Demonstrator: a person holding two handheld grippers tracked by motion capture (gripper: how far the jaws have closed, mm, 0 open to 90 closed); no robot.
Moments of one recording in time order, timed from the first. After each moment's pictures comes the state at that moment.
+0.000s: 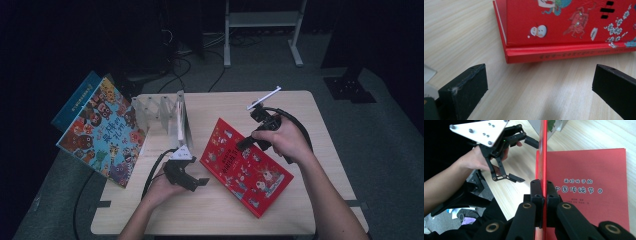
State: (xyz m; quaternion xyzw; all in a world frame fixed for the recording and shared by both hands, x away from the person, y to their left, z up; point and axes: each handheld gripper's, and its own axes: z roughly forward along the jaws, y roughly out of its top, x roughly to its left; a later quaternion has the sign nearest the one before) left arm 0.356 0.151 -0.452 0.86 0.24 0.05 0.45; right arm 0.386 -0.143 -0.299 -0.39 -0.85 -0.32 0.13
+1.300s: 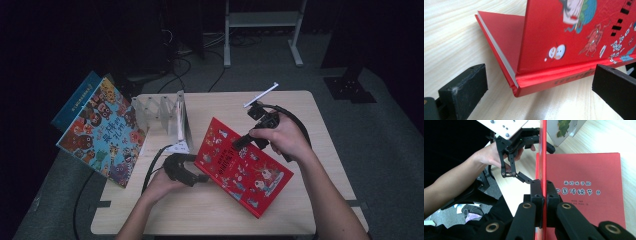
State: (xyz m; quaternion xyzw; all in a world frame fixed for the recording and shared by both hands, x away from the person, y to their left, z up) left arm 0.366 0.154 -0.452 0.84 0.25 -0.02 0.48; right arm 0.381 -0.135 -0.285 -0.36 -0.86 -0.33 0.14
